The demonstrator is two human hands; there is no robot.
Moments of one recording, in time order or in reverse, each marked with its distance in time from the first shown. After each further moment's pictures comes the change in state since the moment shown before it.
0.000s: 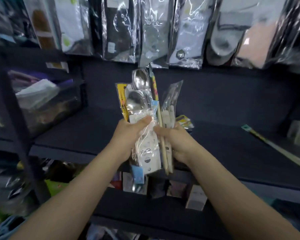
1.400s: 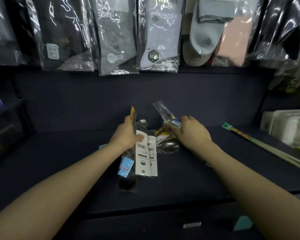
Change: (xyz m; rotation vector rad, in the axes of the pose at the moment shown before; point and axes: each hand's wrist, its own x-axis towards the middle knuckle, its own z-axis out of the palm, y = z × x) left_hand 0.177 -0.032 0.052 0.819 -0.294 0.287; right_hand 0.093 0.006 -0.117 -1.396 0.599 0.058
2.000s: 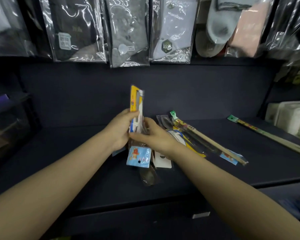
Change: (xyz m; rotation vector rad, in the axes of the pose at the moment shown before) left_hand -0.021 -0.004 -0.040 -1.059 -0.154 -0.238; right_hand -0.035 -0.106 0.037 1.023 -0.417 -0.079
